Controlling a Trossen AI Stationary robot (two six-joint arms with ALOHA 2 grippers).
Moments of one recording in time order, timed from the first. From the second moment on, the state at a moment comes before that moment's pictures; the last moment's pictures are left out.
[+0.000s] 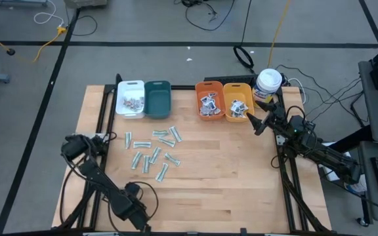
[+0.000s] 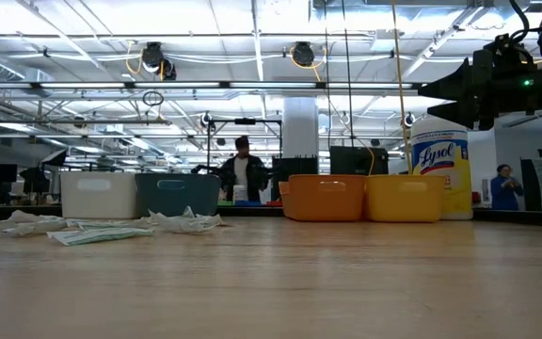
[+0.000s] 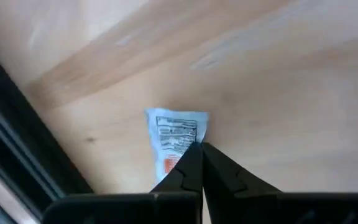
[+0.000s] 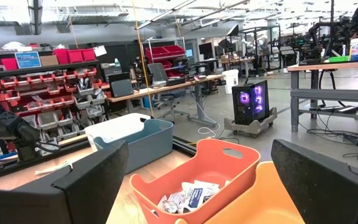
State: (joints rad) left arm -0.85 1.95 1.24 -1.10 0.31 -1.98; right arm -0.54 0.02 0.02 0.13 0.08 0.14
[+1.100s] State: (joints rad) left arm -0.77 1.83 1.35 -1.33 0.24 -2.00; right arm -0.54 0.02 0.02 0.13 0.08 0.15
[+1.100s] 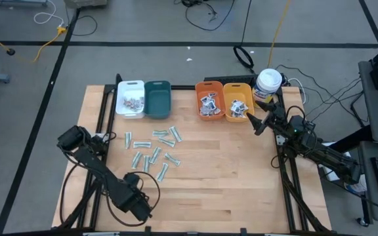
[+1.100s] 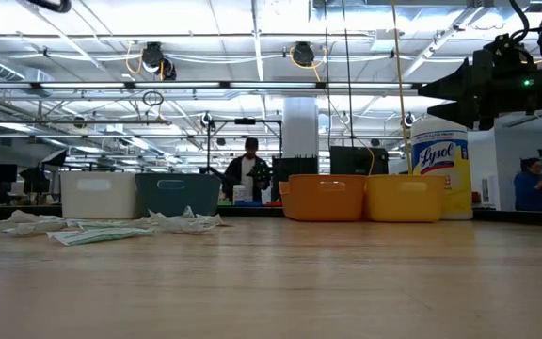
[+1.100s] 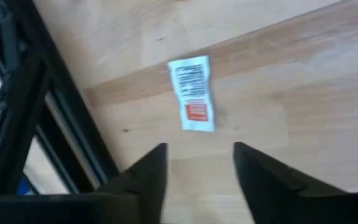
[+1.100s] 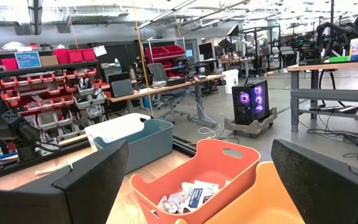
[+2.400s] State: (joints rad) left arm -0.76 1.84 1.07 -0.94 0.26 -1.91; right arm -0.54 0.02 0.02 0.13 0.08 0.14
